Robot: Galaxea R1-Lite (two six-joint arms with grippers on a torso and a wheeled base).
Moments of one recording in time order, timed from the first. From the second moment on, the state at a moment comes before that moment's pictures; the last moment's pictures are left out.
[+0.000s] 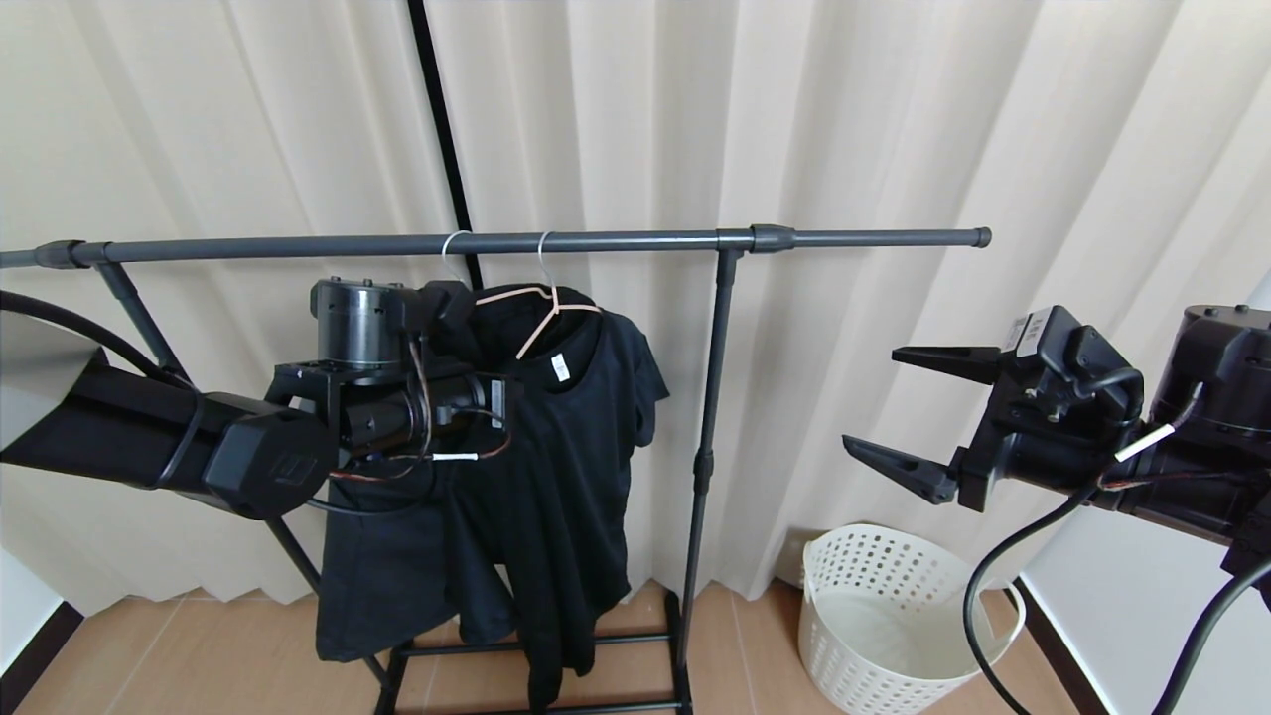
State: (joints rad) left arm -0.32 1.93 -1.04 -0.49 -0.12 -0.08; right arm 0.20 1.63 -0.61 -0.81 0.55 -0.46
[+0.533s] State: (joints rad) left arm -0.32 1.93 -1.04 -0.49 -0.13 -0.07; right arm 0.20 1.63 -0.61 -0.81 0.55 -0.46
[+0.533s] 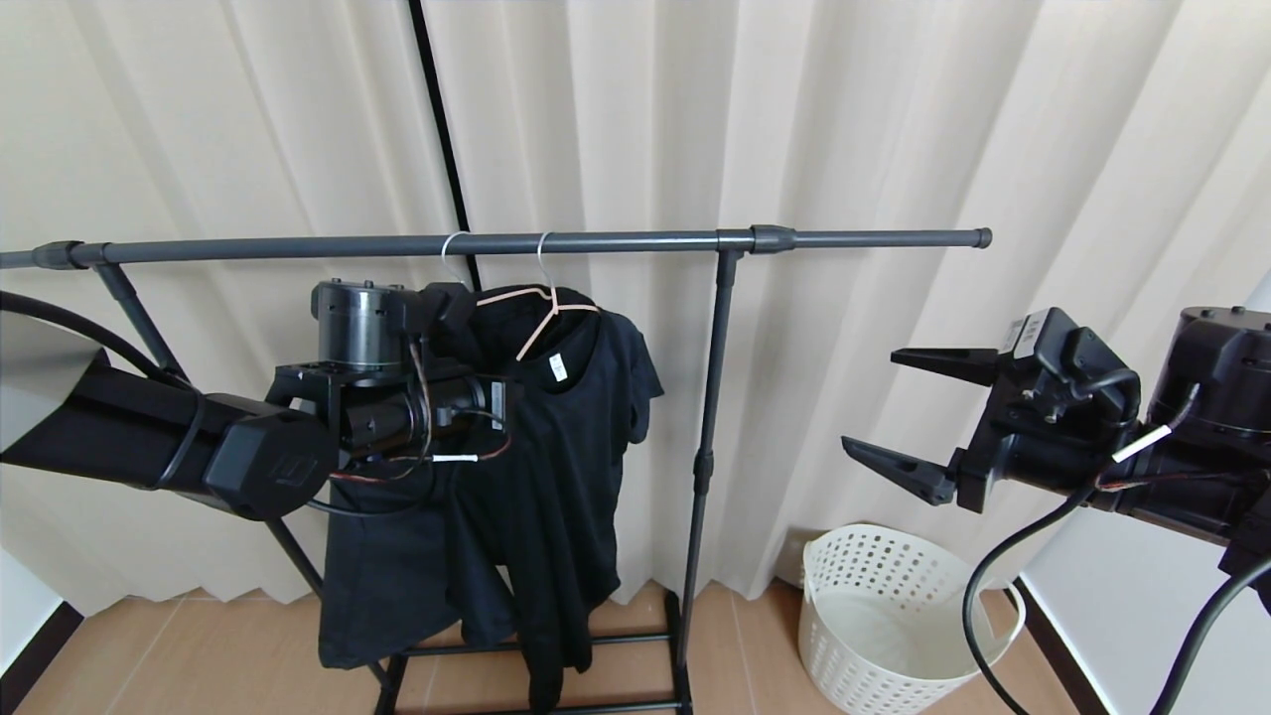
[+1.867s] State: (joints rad) left arm -0.31 1.78 -1.01 -0.44 -0.12 -0.07; right arm 0.20 1.61 -0.60 -0.81 0.55 -0.46
